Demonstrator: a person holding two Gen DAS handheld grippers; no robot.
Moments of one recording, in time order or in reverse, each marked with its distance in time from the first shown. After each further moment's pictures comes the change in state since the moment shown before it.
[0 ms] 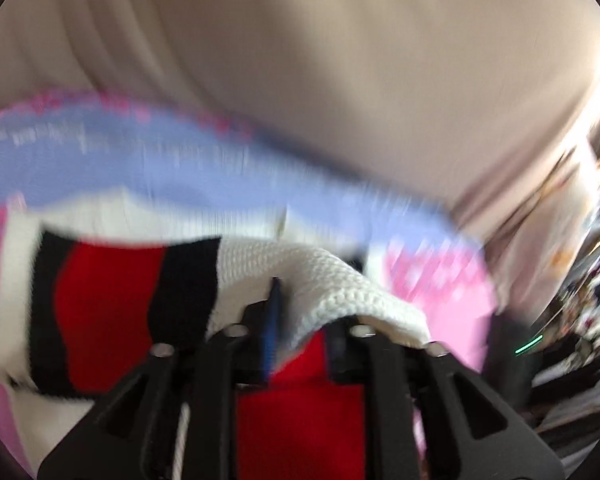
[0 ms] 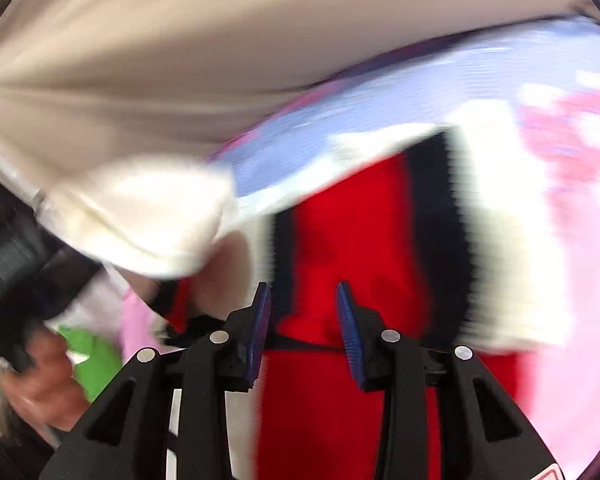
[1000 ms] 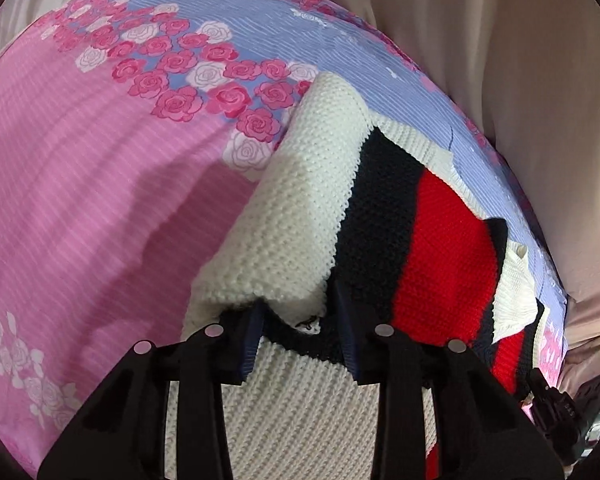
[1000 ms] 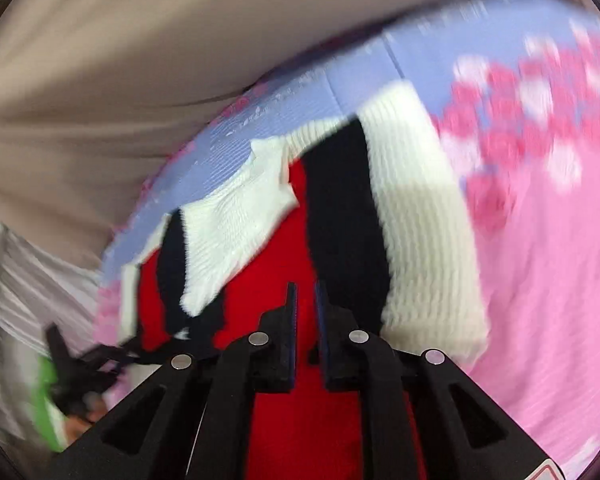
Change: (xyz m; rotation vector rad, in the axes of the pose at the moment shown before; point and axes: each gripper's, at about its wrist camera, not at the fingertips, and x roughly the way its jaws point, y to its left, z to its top) left arm -0.059 0.211 -0.065 -0.536 -0.026 0.352; right arm 0.016 -0.021 0.008 0.158 -0.003 -0.050
